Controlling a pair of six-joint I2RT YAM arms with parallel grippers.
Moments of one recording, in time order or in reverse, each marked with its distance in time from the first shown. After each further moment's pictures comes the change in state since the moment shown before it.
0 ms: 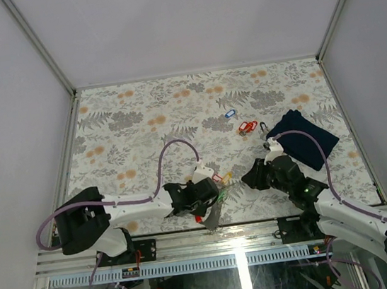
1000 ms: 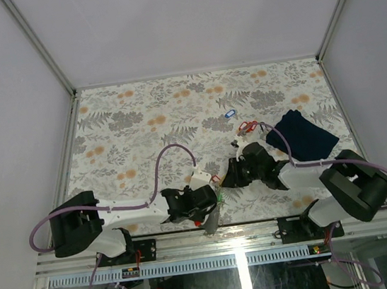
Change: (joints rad) left arm -0.075 -0.066 -0.059 -0.027 -0.027 -0.095; right arm 0.038 0.628 0.209 0.202 -0.276 -0.029
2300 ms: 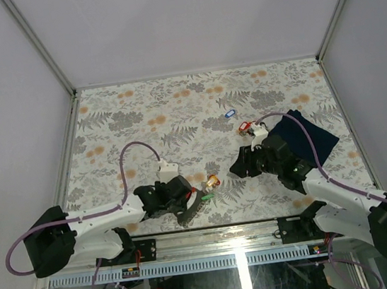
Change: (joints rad) left arm 0.206 -0.246 -0.146 -0.073 -0.087 -0.119; right arm -0.094 -0.357 0.039 -0.216 0.117 -0.165
